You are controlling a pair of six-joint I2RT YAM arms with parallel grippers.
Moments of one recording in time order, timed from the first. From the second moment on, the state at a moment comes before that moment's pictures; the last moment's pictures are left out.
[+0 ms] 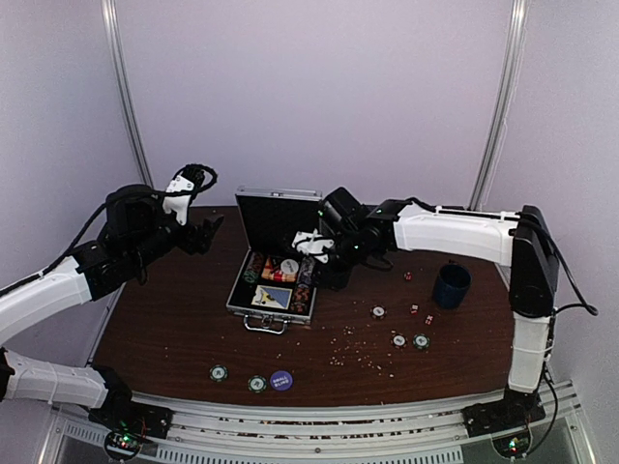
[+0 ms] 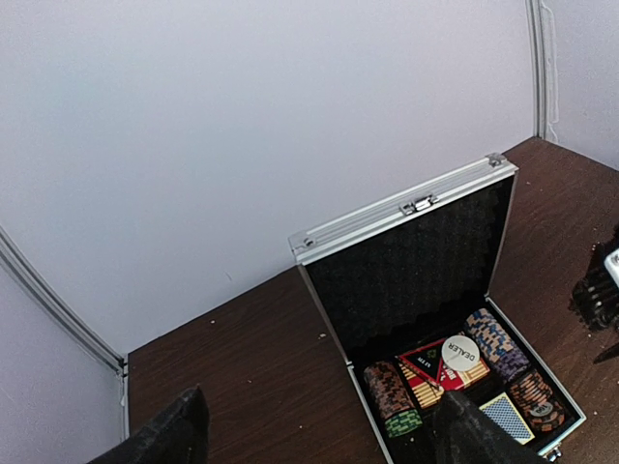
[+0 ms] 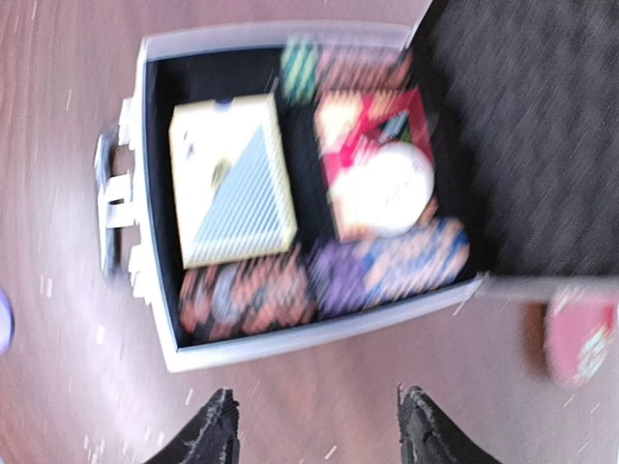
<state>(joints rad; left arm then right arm) -0.62 1.05 0.84 0.00 -0.25 0.22 0.86 1.98 1.68 -0.63 0.00 -0.42</state>
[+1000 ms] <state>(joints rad) -0.62 1.05 0.84 0.00 -0.24 0.22 0.42 1.96 1.48 -0.75 0.03 -0.31</state>
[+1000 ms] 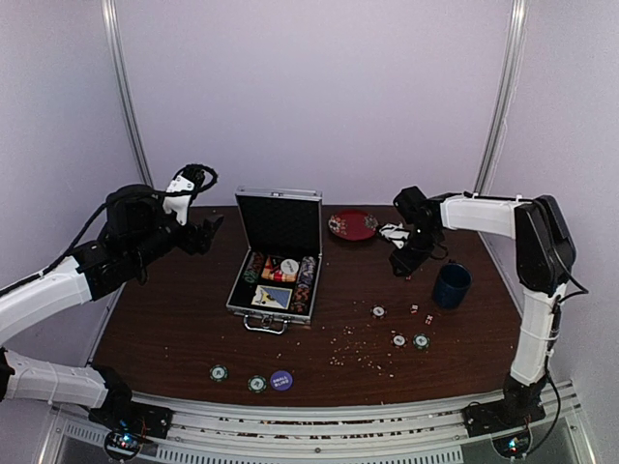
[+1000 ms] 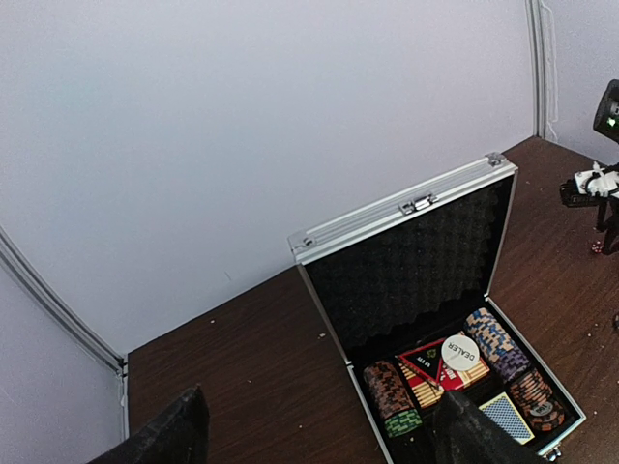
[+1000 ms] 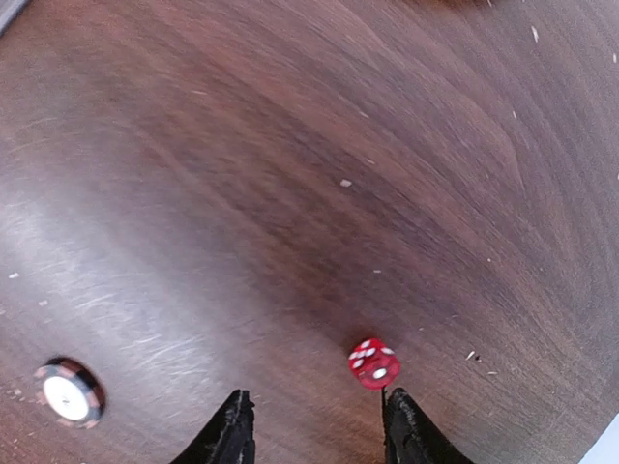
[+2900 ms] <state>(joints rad) -0.62 1.06 0.84 0.00 -0.25 0.22 0.86 2.04 1.82 -0.81 -0.12 -0.39</state>
